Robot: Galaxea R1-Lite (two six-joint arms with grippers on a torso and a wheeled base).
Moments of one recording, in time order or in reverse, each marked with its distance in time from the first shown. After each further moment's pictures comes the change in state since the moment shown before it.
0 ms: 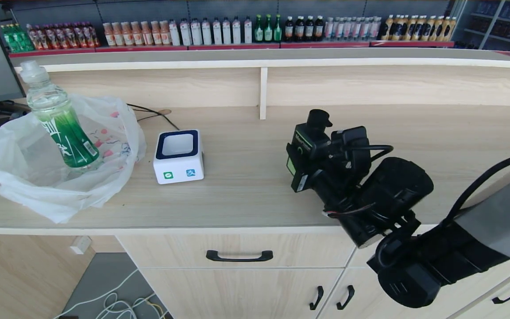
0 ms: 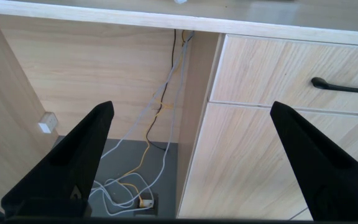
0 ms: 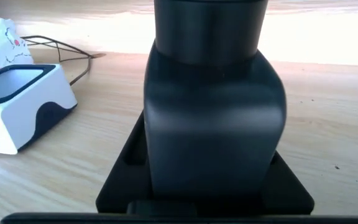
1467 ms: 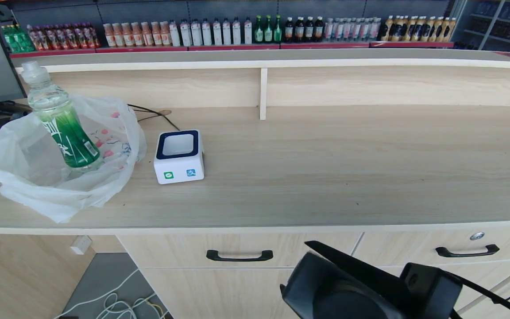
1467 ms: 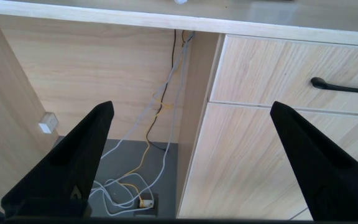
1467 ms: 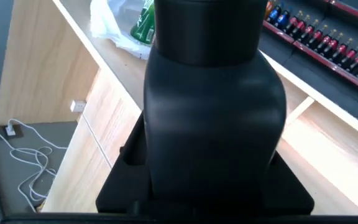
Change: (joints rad) left arm 0.000 0.000 0.000 0.000 0.000 0.000; right arm 0.561 -0.470 0.557 -0.015 -0.002 -0.658
